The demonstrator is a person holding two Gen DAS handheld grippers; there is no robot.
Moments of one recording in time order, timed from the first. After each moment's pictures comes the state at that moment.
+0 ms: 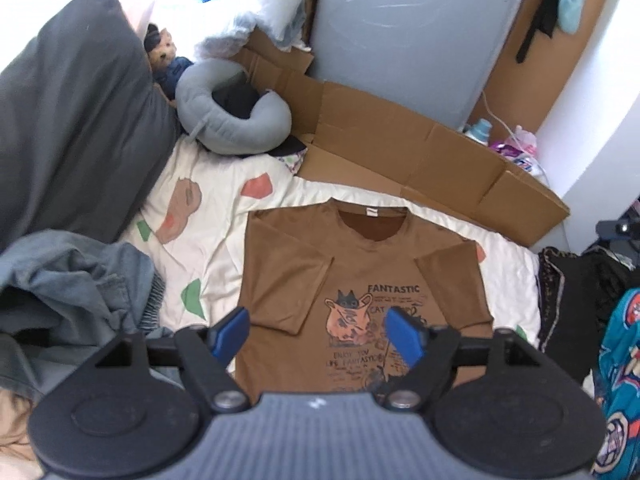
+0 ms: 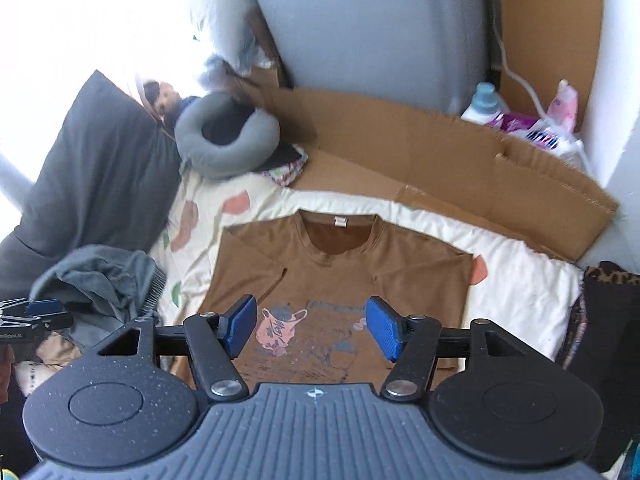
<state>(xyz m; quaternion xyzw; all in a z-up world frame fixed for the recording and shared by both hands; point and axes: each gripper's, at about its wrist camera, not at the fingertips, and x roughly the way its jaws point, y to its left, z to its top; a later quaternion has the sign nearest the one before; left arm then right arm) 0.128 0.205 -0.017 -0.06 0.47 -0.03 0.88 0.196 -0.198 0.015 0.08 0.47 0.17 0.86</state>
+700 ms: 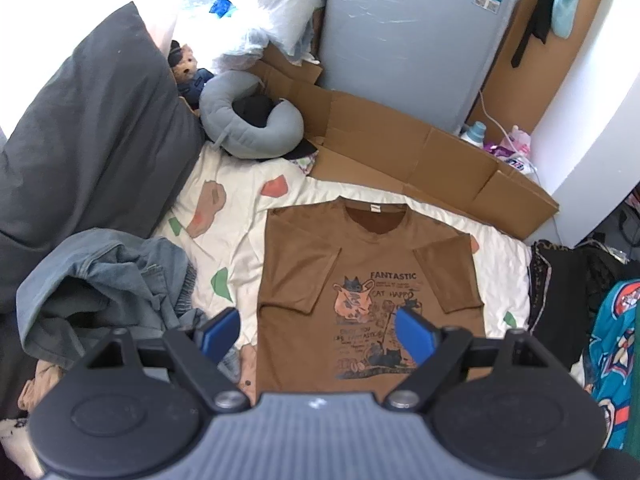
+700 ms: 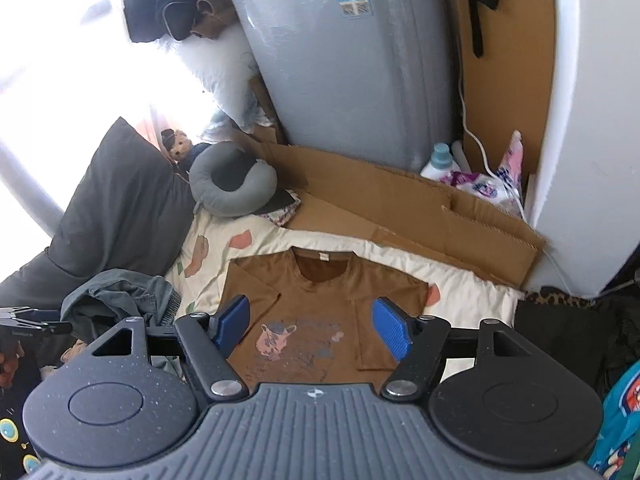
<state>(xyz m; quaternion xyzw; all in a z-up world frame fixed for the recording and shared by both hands) 0.079 0.208 0.058 -0.05 0.49 -0.01 0.87 0.130 -0.282 0.135 0.09 0.43 0.16 0.88</state>
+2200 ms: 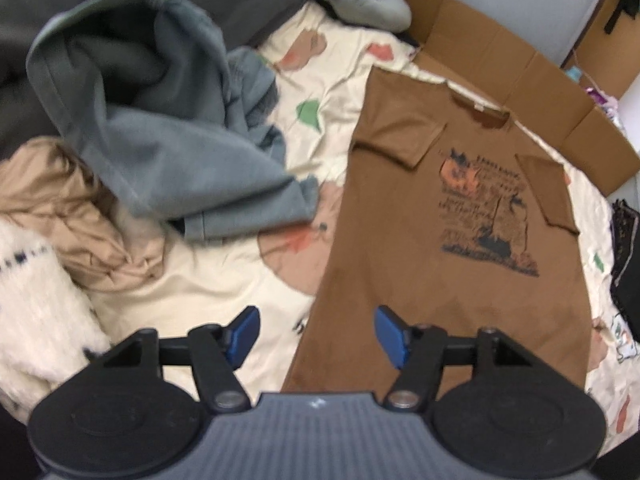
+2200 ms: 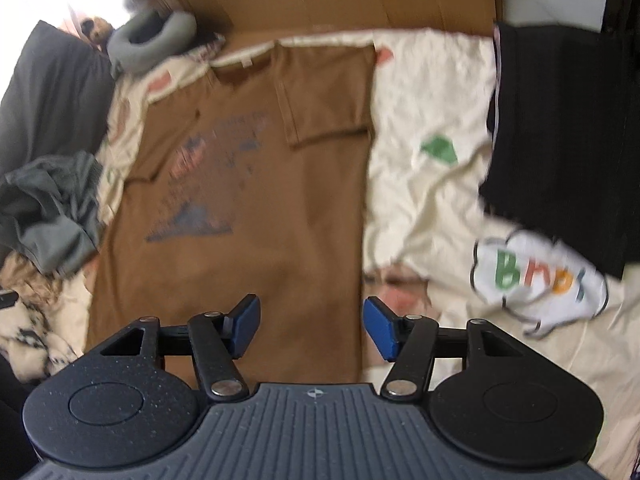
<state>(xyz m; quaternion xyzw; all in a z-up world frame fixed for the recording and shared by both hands) -0.064 0.285 -0.184 -0.12 0.53 0.08 0.84 -0.016 -0.309 -0.219 0.13 0.56 0.12 0.81</state>
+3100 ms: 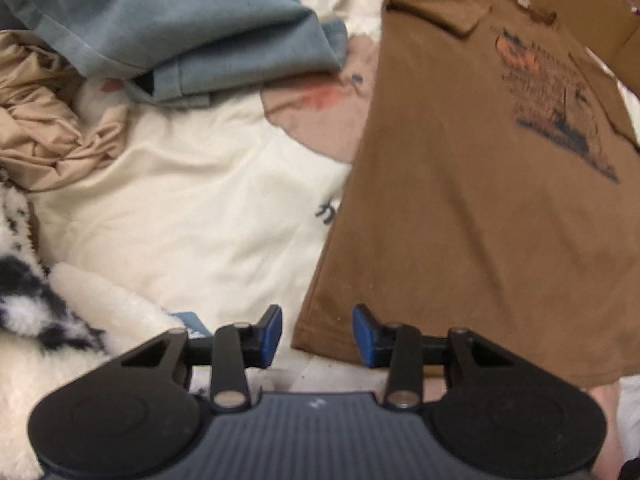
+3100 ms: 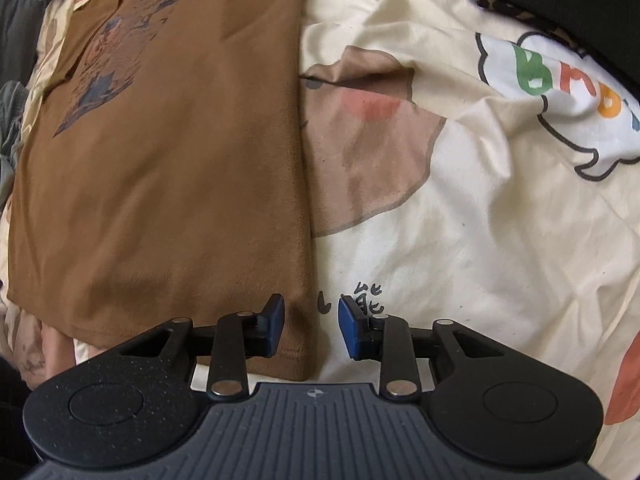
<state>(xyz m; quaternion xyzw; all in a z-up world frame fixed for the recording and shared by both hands) -0.077 0.271 -0.319 -0.10 0.62 0.10 0.77 -0.066 -0.298 -0.365 0.12 0.65 0.08 0.75</state>
